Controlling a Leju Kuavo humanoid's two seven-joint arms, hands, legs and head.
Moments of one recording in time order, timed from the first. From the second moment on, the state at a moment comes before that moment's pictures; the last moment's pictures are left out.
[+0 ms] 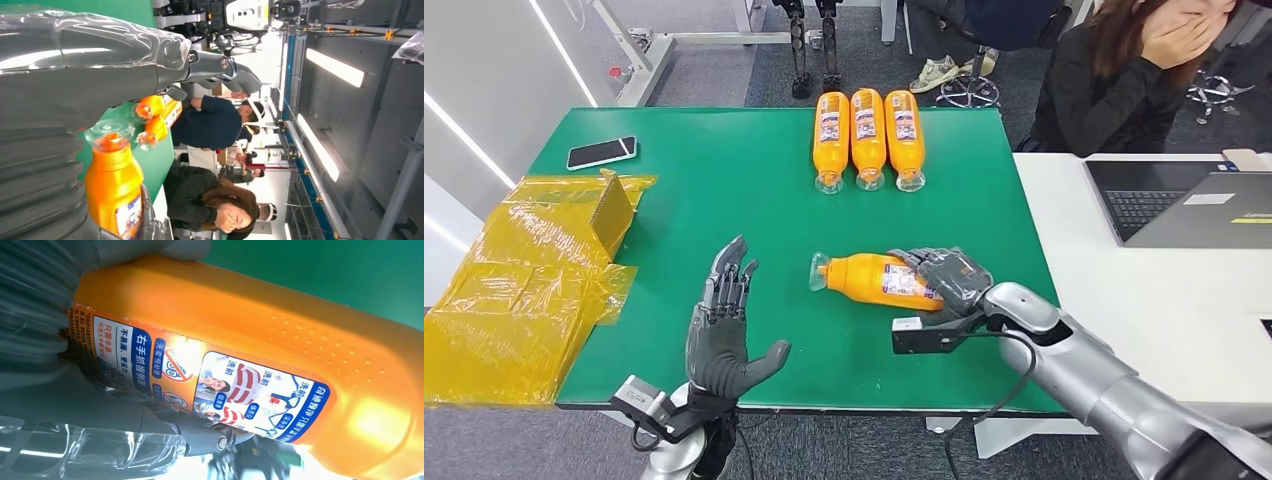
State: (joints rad) left arm -0.06 -0.20 -0.36 -1.14 -0.21 -0.09 -0.70; right arm -0.73 -0.40 1.02 -0.97 0.68 -0.11 -0.25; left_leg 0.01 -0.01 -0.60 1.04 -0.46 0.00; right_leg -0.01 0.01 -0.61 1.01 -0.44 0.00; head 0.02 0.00
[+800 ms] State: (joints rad) left arm -0.02 -0.22 -0.30 -1.19 -0.26 -0.12 -0.68; right arm -0.29 -0.34 0.75 -1.39 0.92 -0.23 -0.24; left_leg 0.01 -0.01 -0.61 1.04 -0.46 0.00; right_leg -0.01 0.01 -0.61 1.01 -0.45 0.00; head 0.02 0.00
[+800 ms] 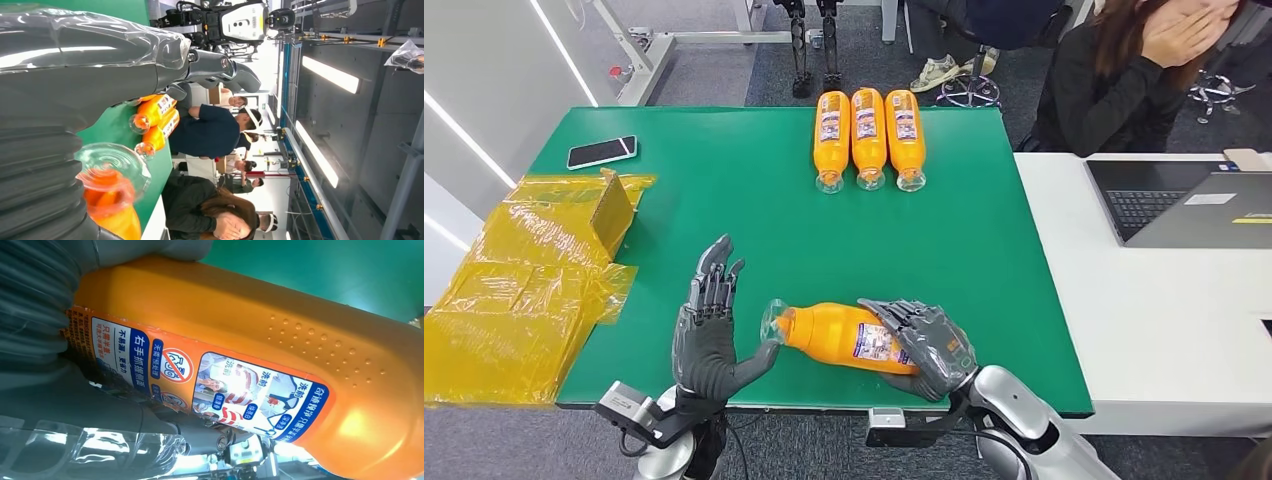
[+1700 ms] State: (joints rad) left arm -0.01 -0.25 -0.34 -1.24 -0.23 -0.20 -0.68; right arm -0.22 -0.20 0.70 -1.48 0.88 -0.28 -0.35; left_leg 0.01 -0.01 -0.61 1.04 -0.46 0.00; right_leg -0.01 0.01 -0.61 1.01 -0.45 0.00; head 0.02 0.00
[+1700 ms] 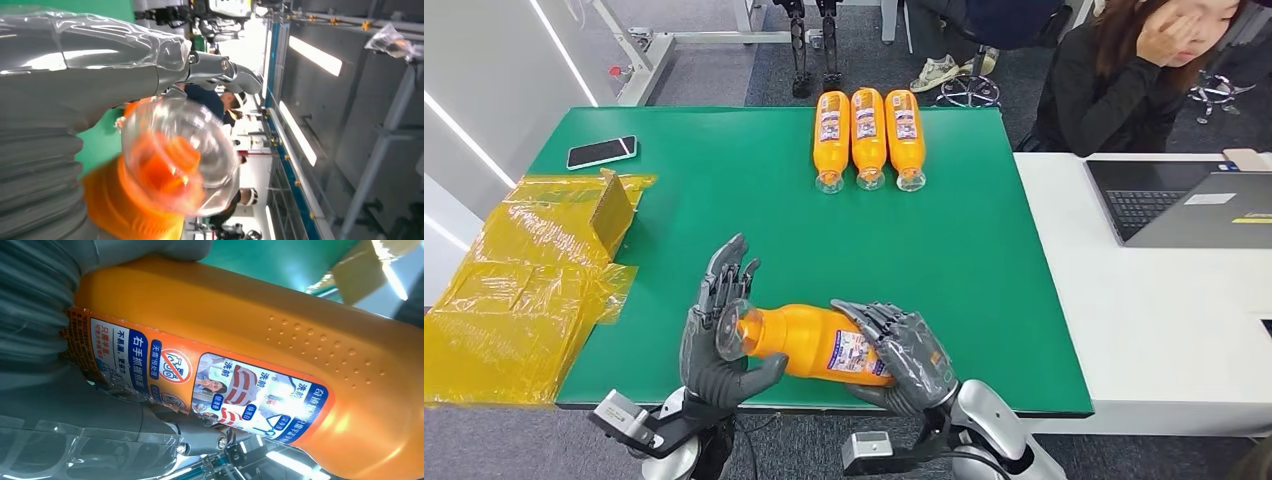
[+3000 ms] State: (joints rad) left arm -0.06 -0.25 -0.37 -1.26 -0.13 -0.29 -0.69; right arm -0.27 0.04 0.72 -1.37 0.86 -0.21 -0.37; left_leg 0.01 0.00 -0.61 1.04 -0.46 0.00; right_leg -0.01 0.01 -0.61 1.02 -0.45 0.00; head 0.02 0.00
